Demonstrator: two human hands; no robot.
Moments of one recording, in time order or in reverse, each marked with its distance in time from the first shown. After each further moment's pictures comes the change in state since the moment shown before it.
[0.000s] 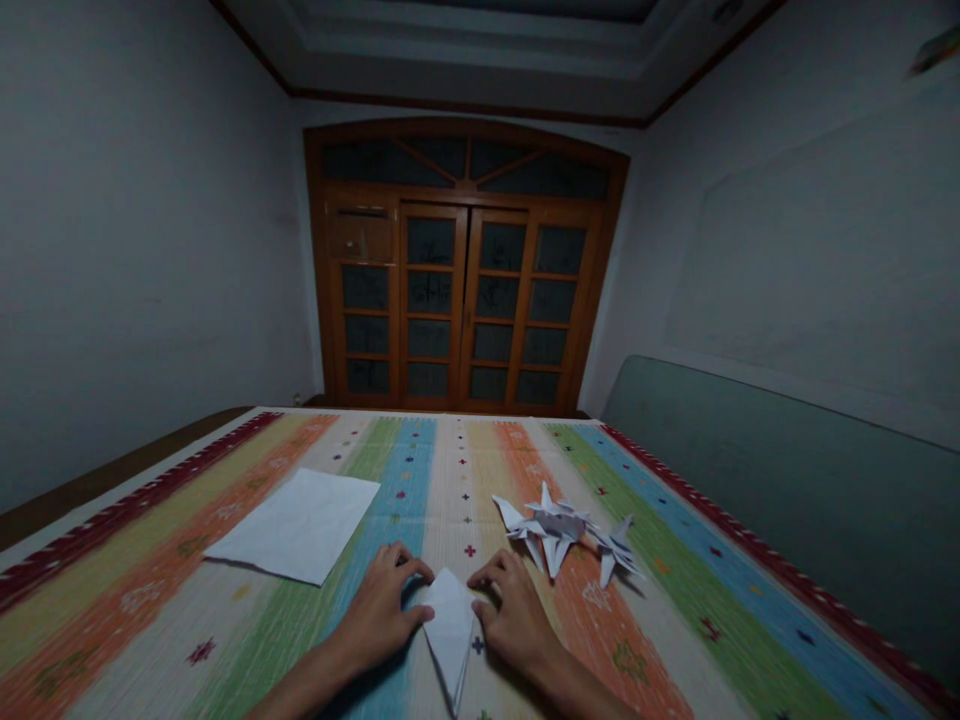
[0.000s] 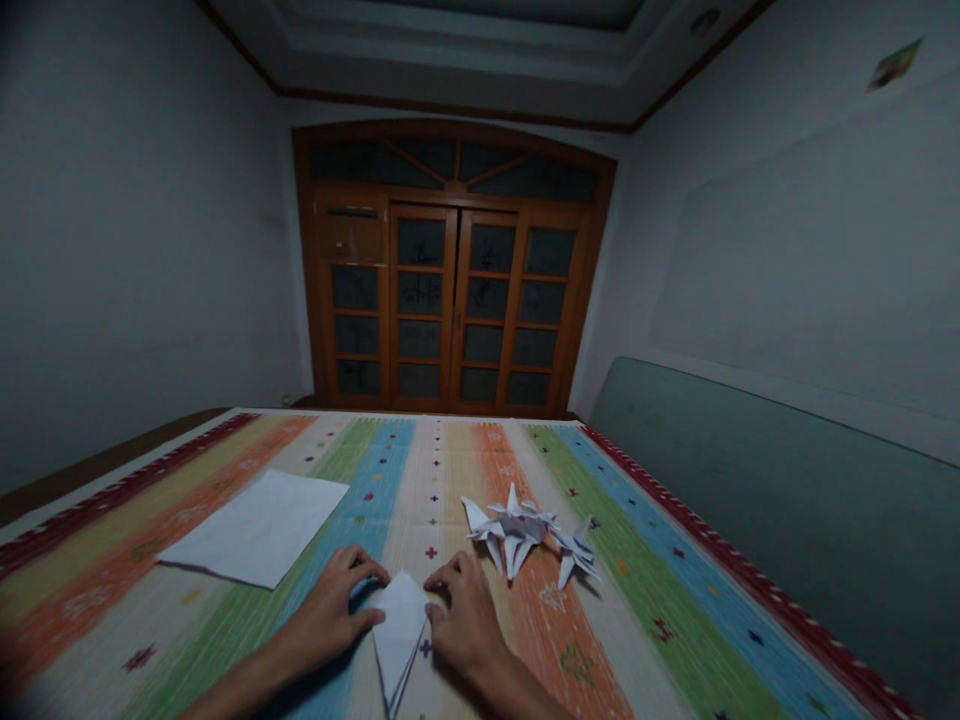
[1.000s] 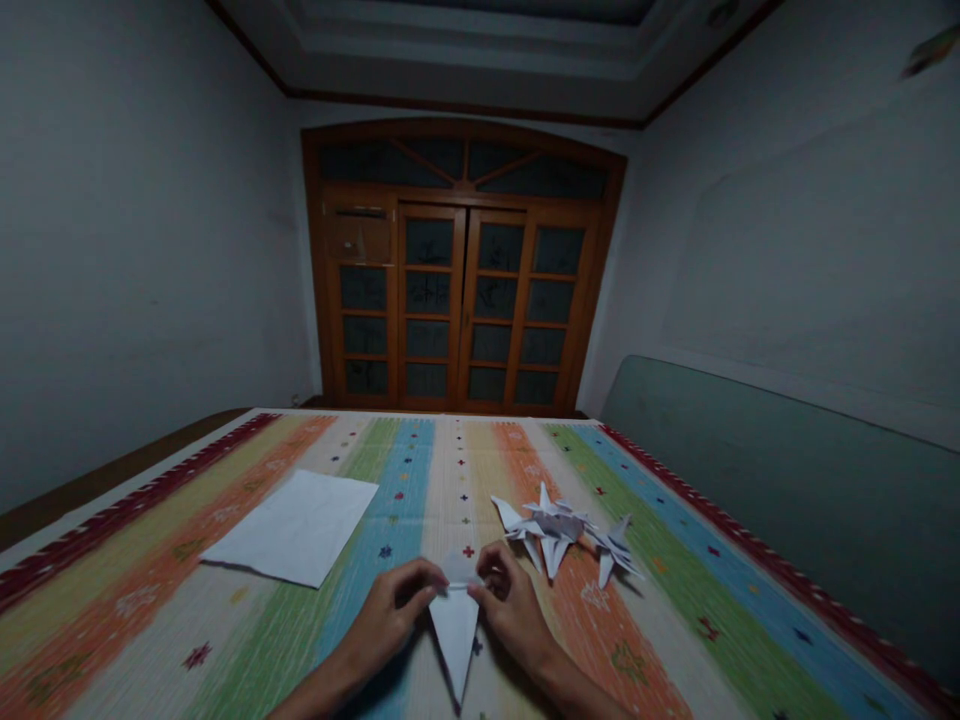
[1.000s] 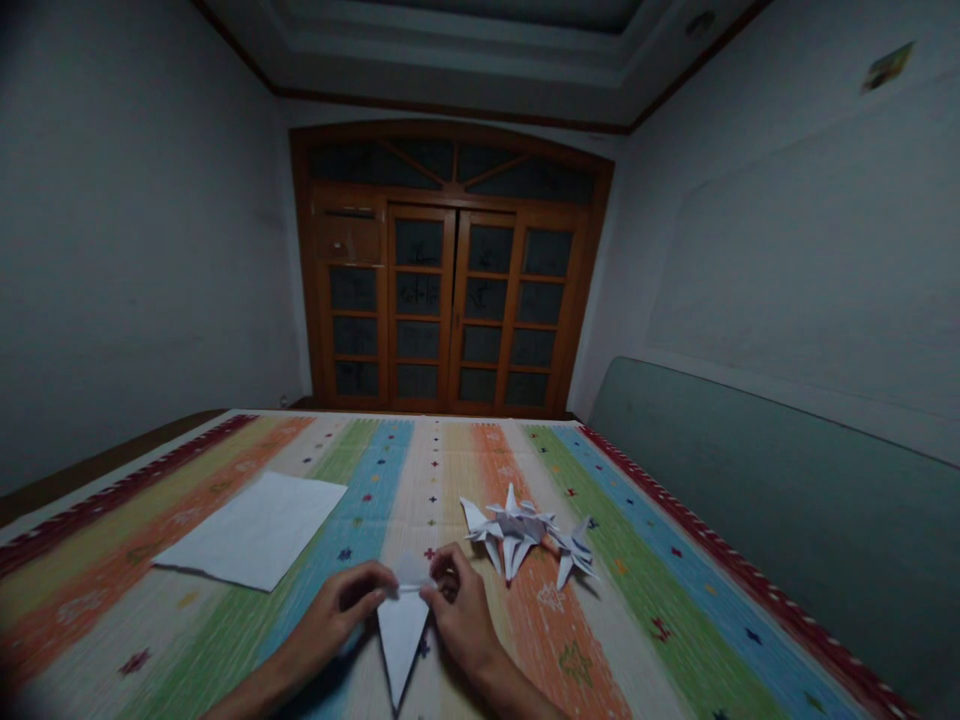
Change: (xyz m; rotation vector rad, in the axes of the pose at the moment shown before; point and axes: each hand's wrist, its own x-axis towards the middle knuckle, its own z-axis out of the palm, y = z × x) left_hand -0.001 0.000 0.016 -0.705 -0.013 0.111; right_hand 0.010 0.000 0.009 0.666 0.119 -0.004
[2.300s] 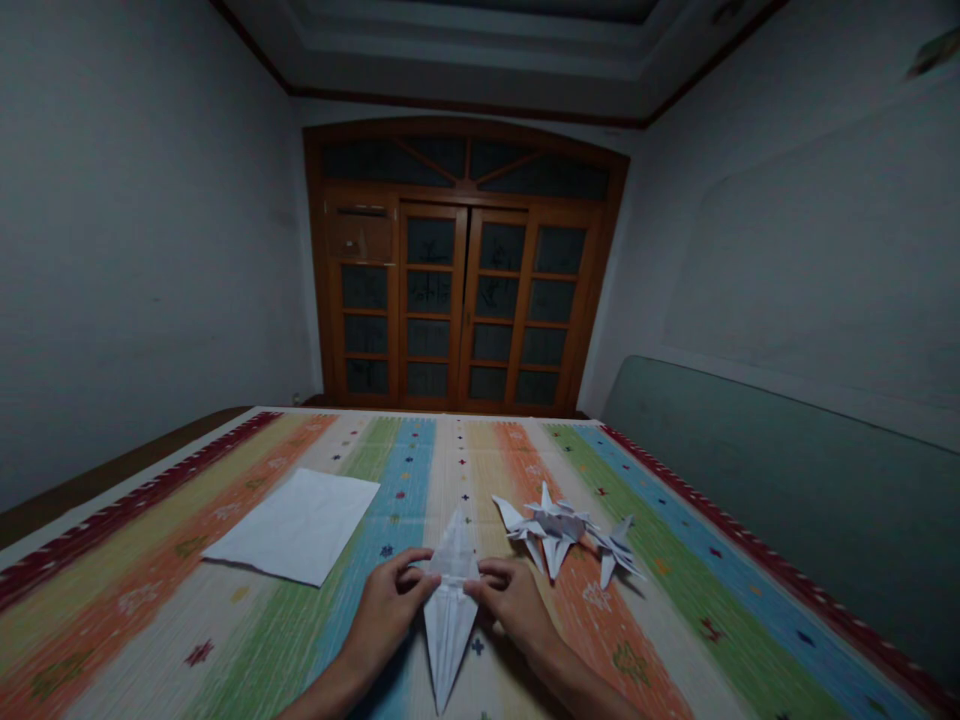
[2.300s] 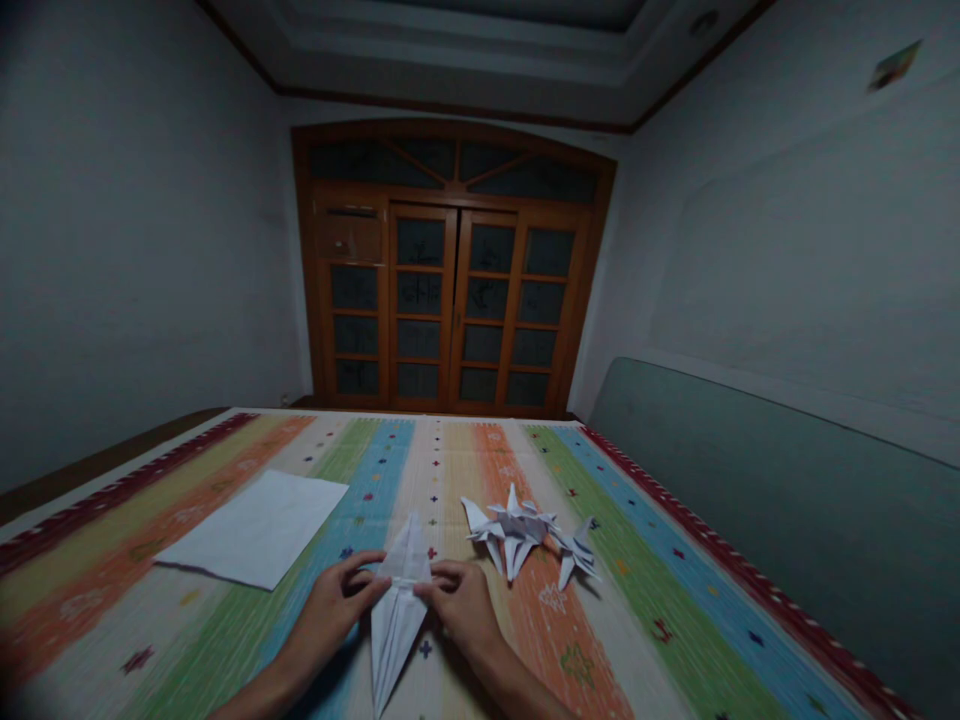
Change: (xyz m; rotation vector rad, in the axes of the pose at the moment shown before) left_hand 0.006 0.011 0.009 -0.052 0.250 -0.190; right_hand 0.006 -0.006 0.001 0.053 -0.052 0.229
